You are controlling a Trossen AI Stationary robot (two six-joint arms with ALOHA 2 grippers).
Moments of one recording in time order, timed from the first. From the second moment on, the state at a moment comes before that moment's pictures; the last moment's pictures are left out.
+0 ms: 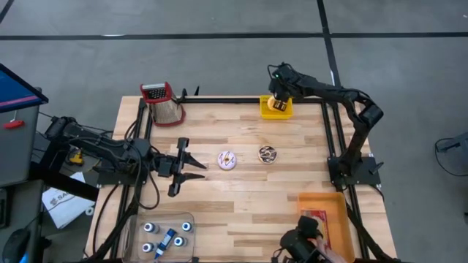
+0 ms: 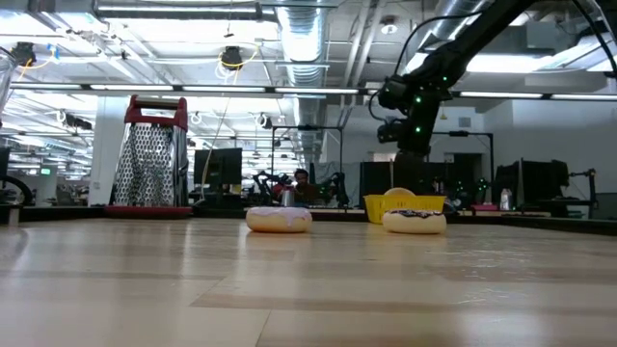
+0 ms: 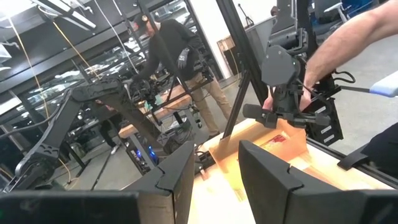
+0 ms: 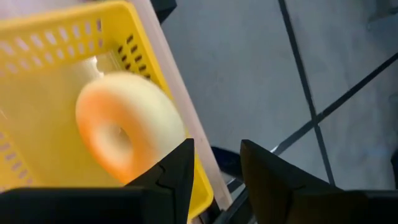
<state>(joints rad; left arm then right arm) -0.30 0.92 0.63 0.36 -0.10 0.47 -0.82 1.79 1.27 -0.50 0.31 -0.55</state>
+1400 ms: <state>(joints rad) -0.30 0.92 0.63 0.36 -0.10 0.47 -0.85 1.79 1.27 -0.50 0.21 -0.54</state>
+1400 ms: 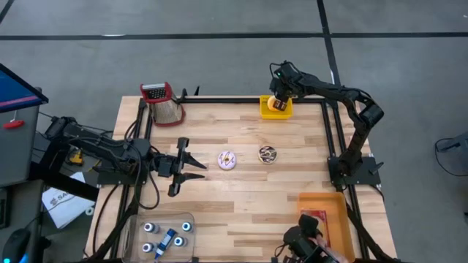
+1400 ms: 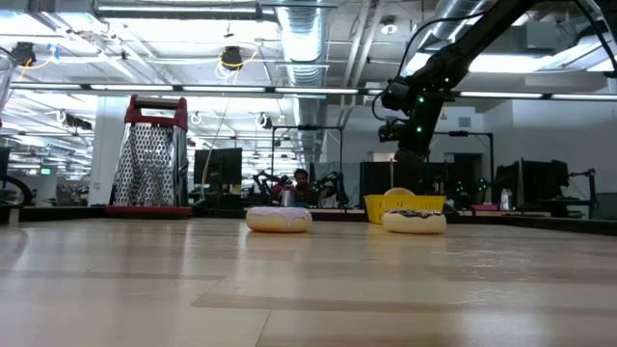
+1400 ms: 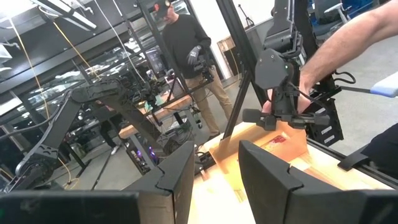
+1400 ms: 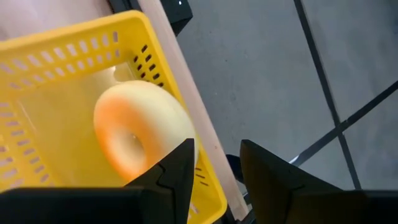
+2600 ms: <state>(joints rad) -0.30 0.92 0.63 0.36 -0.10 0.49 -0.86 1.80 1.27 -0.41 0.21 -0.53</state>
